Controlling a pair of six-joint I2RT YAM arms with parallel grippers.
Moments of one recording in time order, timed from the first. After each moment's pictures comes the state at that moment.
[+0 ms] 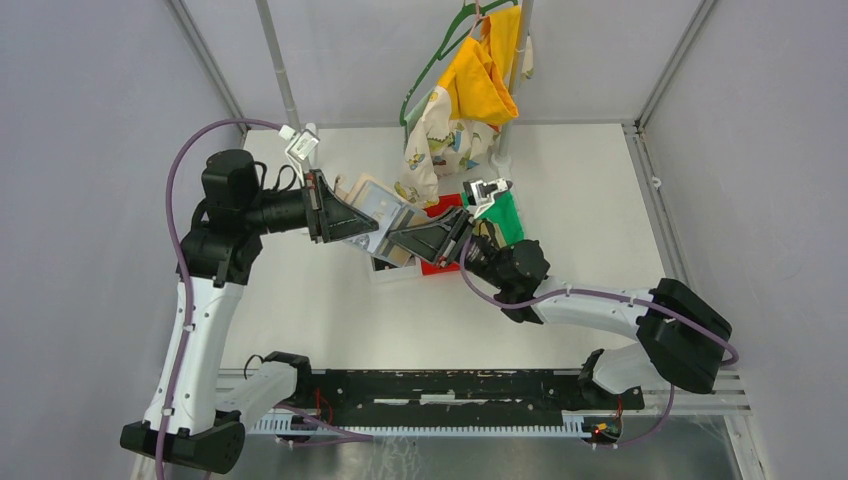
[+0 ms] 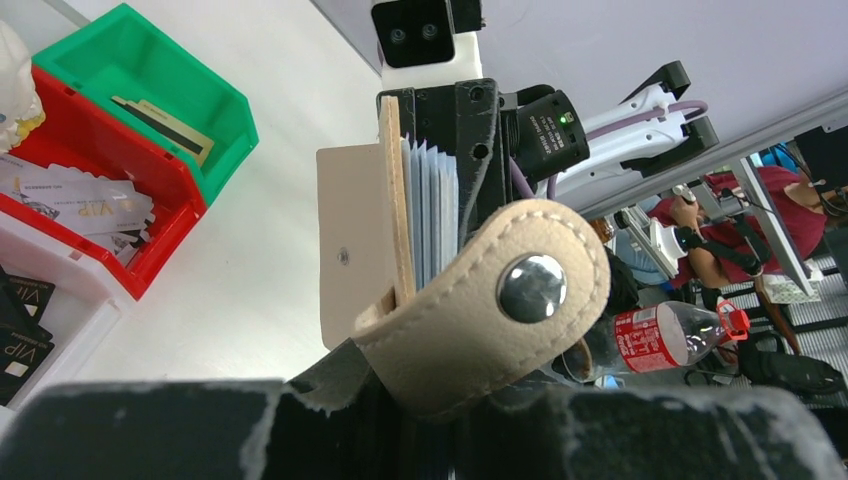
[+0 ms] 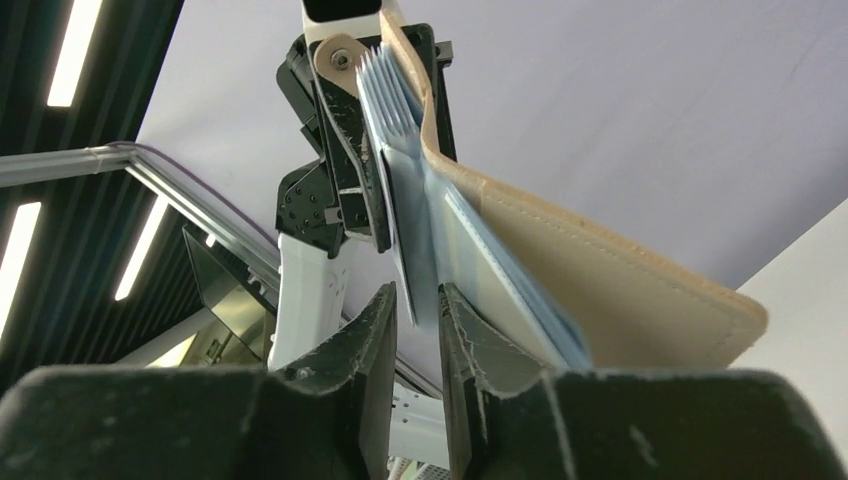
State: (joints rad) left arm -0.17 0.98 1.32 -0.66 1.08 -0.43; right arm 0.98 1.40 0.70 1.23 -0.17 1.22
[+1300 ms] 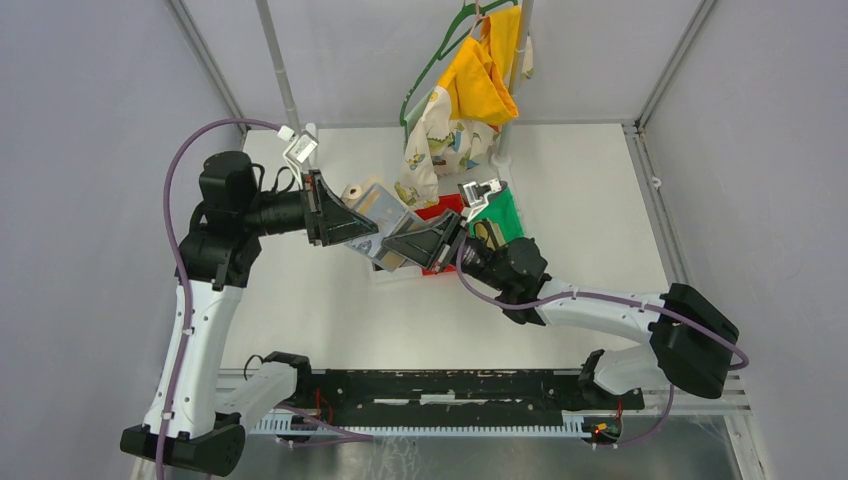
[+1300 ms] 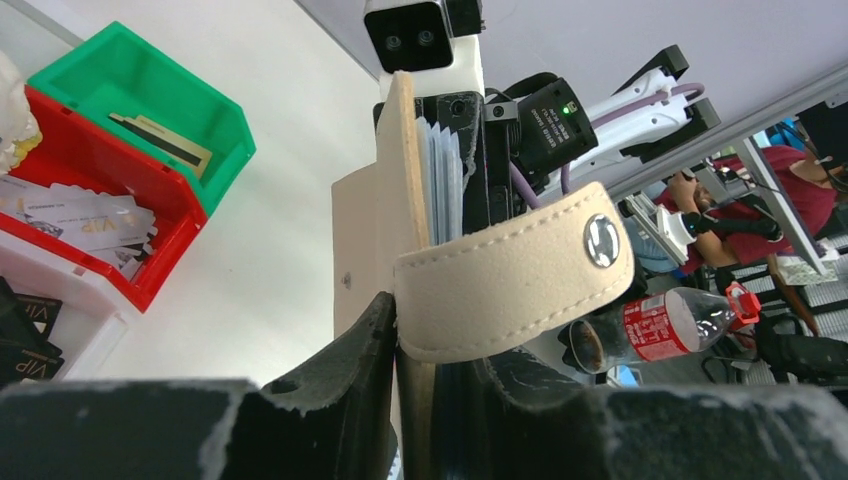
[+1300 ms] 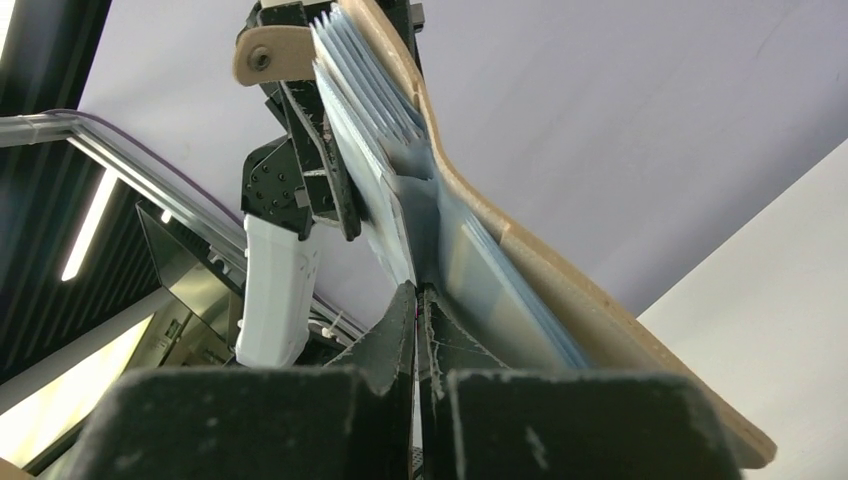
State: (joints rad) left arm -0.17 0.97 1.31 -0.65 1.10 -0.39; right arm 1.00 1.36 0.74 1.06 -0.18 1.12
